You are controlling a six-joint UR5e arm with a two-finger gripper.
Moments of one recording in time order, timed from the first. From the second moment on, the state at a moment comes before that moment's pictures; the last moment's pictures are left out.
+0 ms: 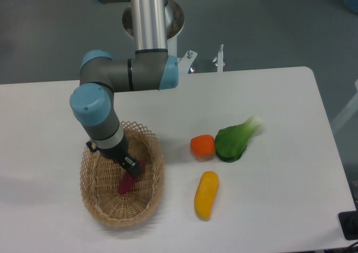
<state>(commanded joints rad) 2.06 -1.98 -1.66 -0.85 1.69 0.82</state>
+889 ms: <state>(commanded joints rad) 2.28 -1.88 -1.53 -0.87 1.68 0.78</state>
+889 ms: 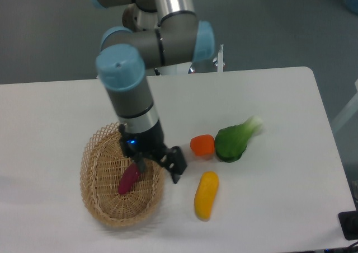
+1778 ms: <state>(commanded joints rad) 2.56 -1.81 -1.52 -1.03 1.61 1.31</state>
